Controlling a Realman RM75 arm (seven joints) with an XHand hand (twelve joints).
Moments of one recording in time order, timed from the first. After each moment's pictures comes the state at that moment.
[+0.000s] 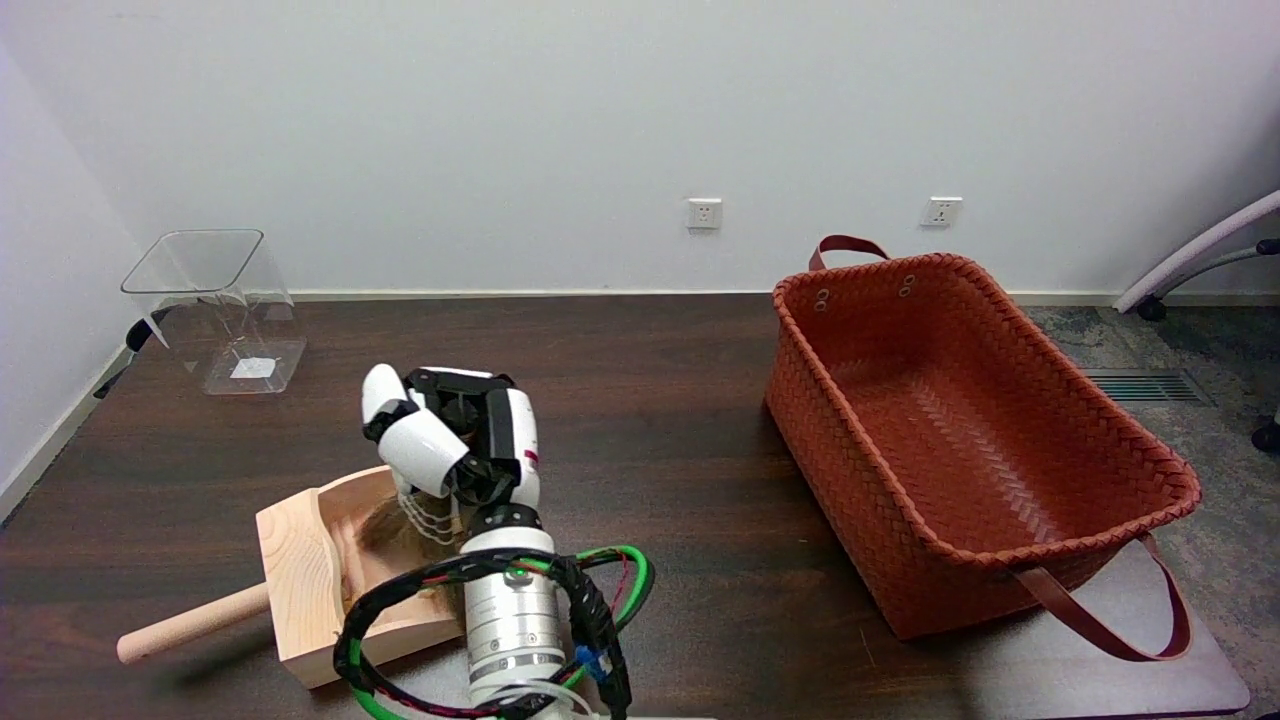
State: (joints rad) arm 0.23 -1.89 0.41 -1.03 -1.62 1.35 0.63
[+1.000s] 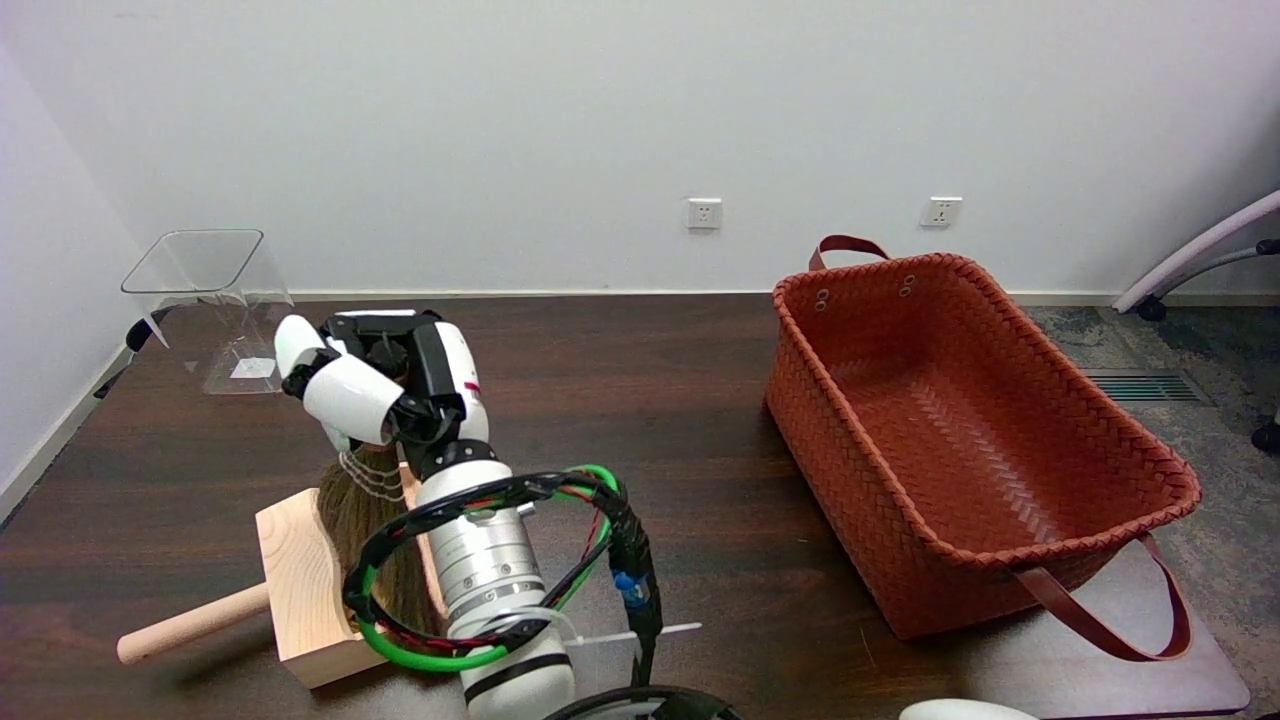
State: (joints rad) arm 0.29 -1.81 0.44 -1.23 -1.60 1.11 0.46
